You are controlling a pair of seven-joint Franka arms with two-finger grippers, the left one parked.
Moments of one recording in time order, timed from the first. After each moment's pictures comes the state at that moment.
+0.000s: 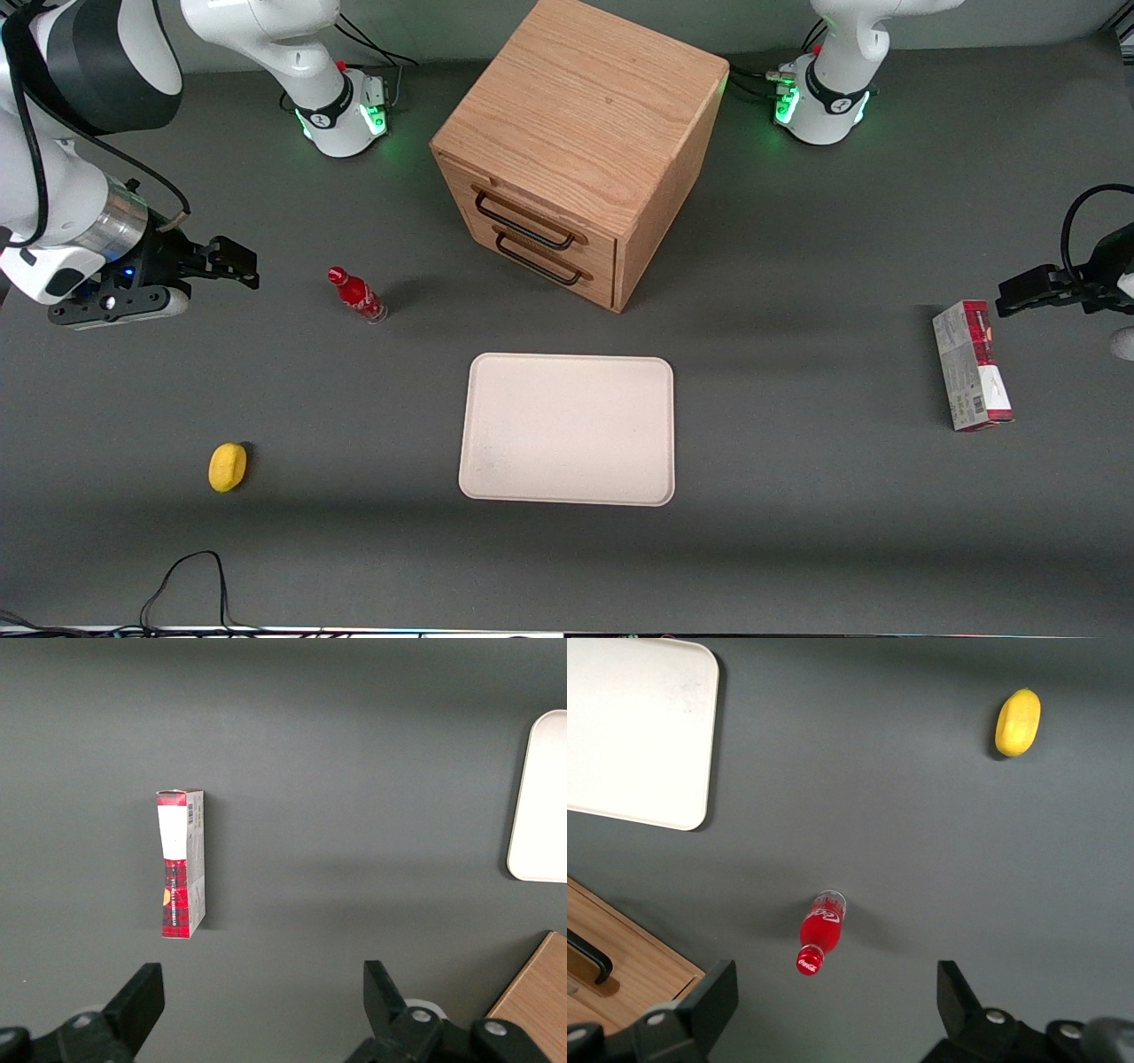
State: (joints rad) arm 0.15 0.02 -0.02 -1.74 0.02 1.71 0.00
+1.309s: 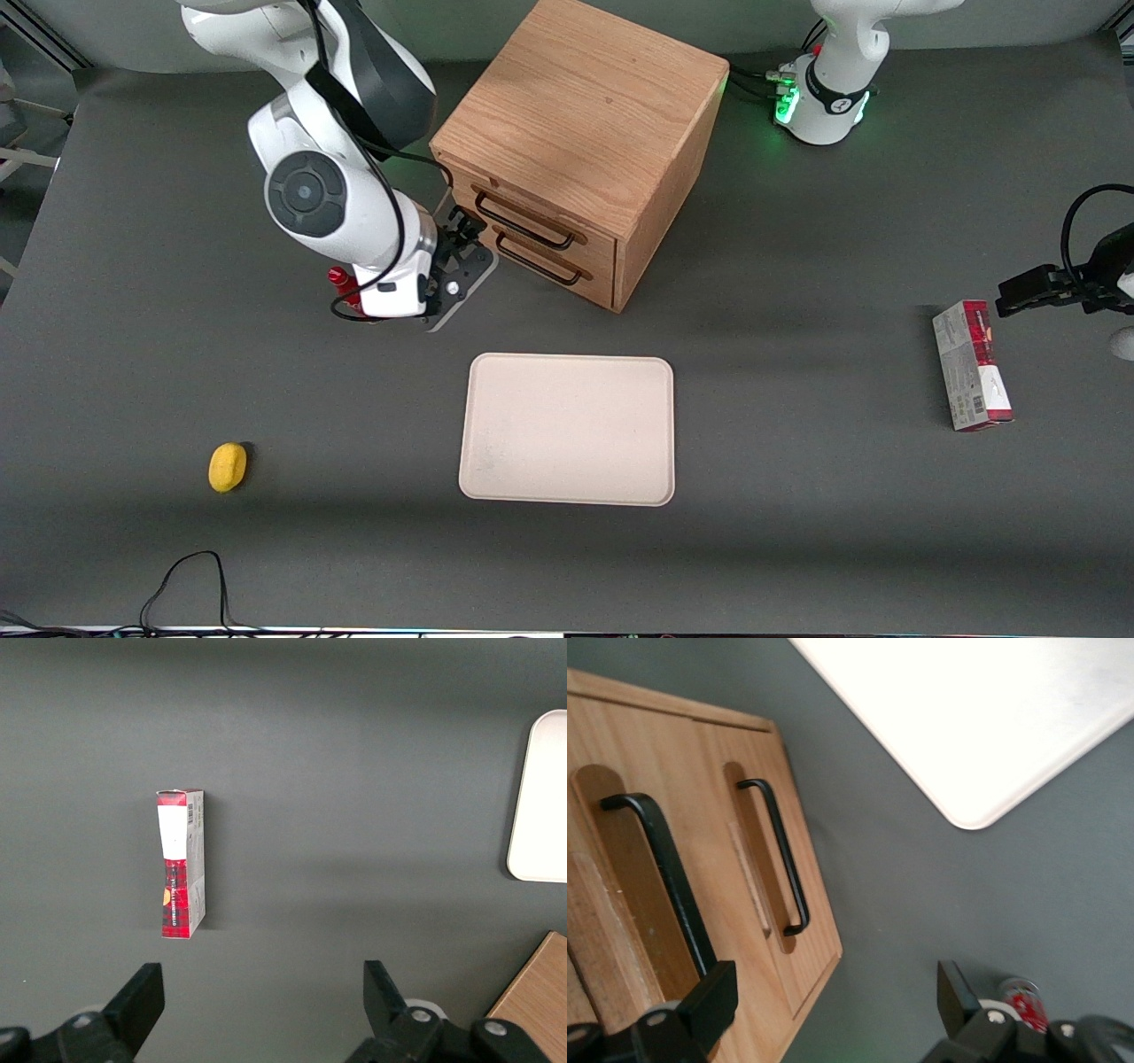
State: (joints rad) arm 0.46 0.34 0.08 -1.52 0.22 1.66 -0.29
